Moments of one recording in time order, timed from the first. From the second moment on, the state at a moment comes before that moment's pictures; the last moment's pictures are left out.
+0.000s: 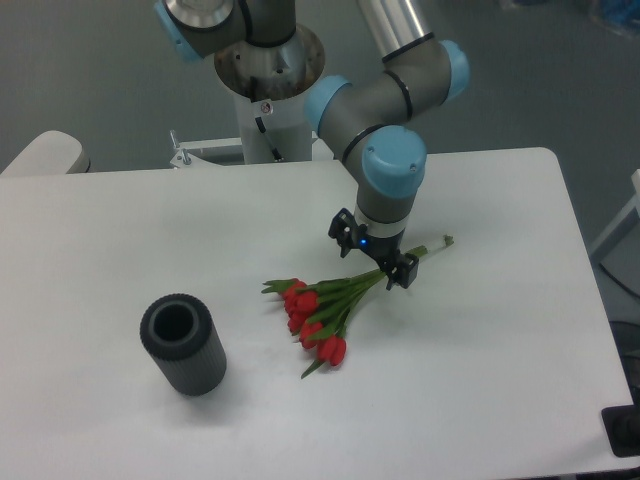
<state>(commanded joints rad) 2.55 -1.89 -1.91 -0.88 1.54 1.28</state>
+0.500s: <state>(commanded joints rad) 2.52 -1.94 -1.95 -0.81 1.56 1.31</state>
